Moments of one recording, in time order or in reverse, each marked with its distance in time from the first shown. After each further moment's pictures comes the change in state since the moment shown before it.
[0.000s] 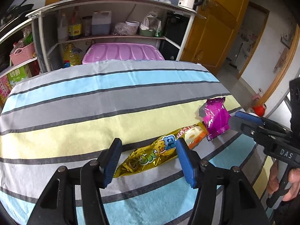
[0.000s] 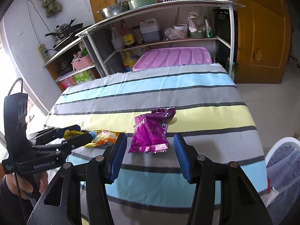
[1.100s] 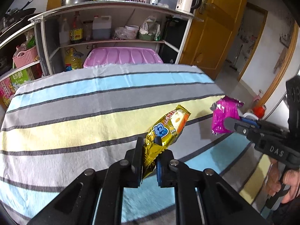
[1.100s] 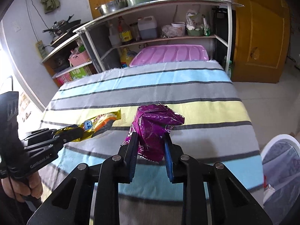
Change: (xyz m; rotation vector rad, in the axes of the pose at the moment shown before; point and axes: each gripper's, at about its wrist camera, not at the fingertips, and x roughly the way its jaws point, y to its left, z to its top) left arm -0.023 -0.014 -0.006 -0.005 -0.041 0.009; right arm -0.022 0.004 -0.011 -0.007 0.008 -0.028
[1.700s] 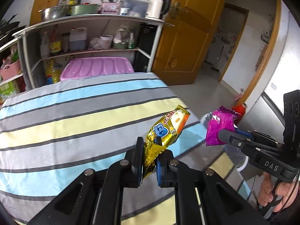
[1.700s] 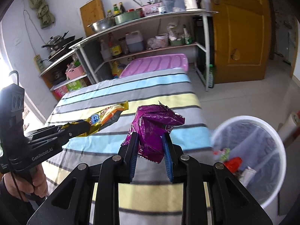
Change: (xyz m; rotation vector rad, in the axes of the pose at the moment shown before) left arm -0.029 -0.102 0.001 0.071 -0.040 -0.116; right arm -0.104 -0.053 -0.039 0.075 -0.081 -0.068
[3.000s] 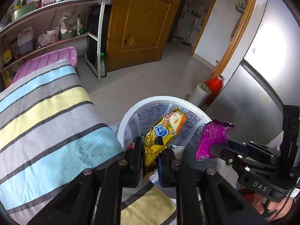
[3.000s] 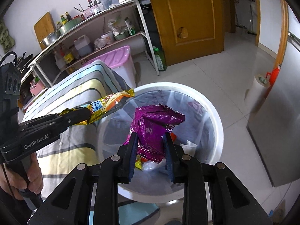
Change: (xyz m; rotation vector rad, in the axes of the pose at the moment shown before) left arm 0.123 -0.176 0.004 0.149 0.159 -0.162; right arm -0.029 -0.180 -0.052 0.216 0.053 -0.180
